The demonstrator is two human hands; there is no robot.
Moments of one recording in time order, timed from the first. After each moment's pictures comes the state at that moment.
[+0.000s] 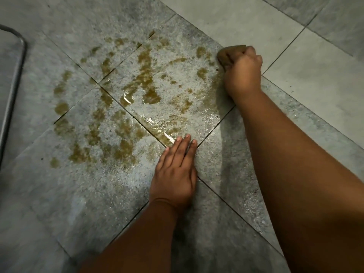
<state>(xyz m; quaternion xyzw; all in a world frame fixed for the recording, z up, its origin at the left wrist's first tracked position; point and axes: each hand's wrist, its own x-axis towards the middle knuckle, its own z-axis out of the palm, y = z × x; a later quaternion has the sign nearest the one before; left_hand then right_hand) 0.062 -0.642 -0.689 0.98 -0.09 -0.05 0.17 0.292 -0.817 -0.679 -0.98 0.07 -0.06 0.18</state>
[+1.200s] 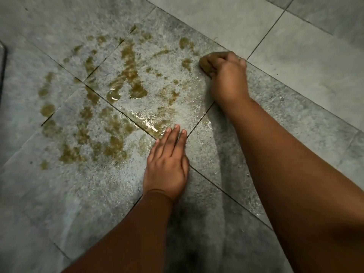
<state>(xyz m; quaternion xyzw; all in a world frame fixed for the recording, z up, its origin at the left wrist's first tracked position) 0.061 -0.644 -0.692 0.98 -0.09 -0.03 0.16 0.241 -0.821 -0.682 -0.98 0.04 -0.06 0.20</state>
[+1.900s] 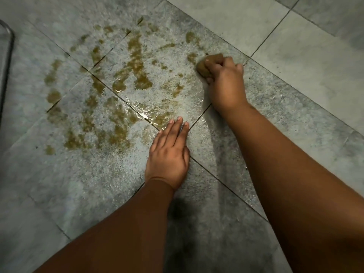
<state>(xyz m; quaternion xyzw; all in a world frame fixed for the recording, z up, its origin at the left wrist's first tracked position) 0.060 -0.644 -0.692 0.98 -0.08 -0.02 0.17 0.213 -0.804 -0.673 -0.98 -0.01 -0.03 0.19</state>
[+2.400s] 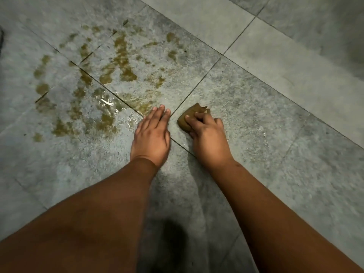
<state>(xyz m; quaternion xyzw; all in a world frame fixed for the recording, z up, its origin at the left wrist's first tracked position) 0.056 -0.645 -0.689 0.98 -0.08 -0.04 0.16 0.044 -0.808 -0.669 -0.98 -0.03 0.01 0.22</state>
